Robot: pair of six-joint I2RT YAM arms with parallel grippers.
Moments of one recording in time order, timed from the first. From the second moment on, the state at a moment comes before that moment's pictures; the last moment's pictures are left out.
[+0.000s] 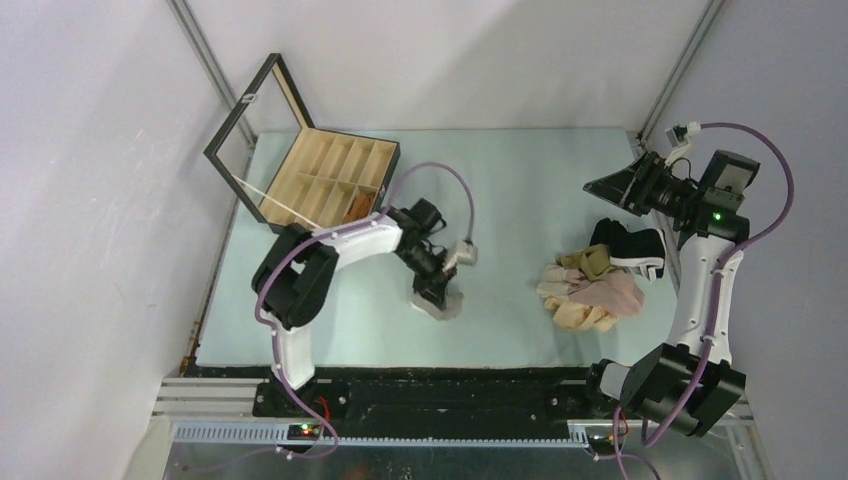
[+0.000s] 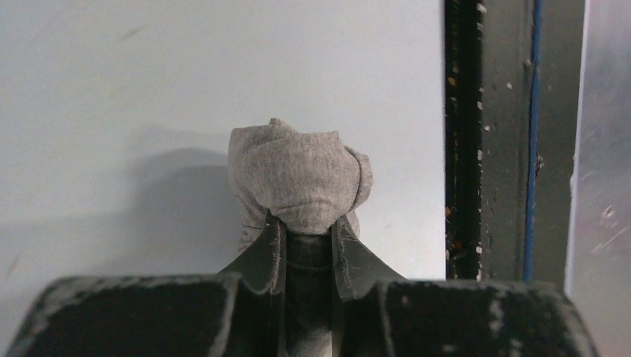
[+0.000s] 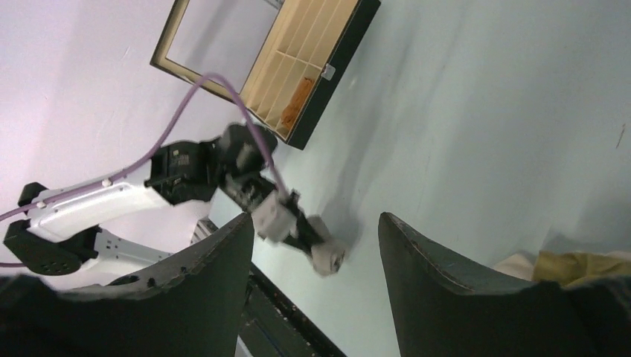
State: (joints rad) left arm -0.71 1.91 1.26 -0.76 0.83 0.79; right arm -0.42 1.21 1.24 -0.56 -1.14 0.28
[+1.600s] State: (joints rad) left arm -0.12 2.01 1.51 -0.44 0.00 0.42; right arm -0.47 1.11 1.18 -0.64 -1.03 0.22
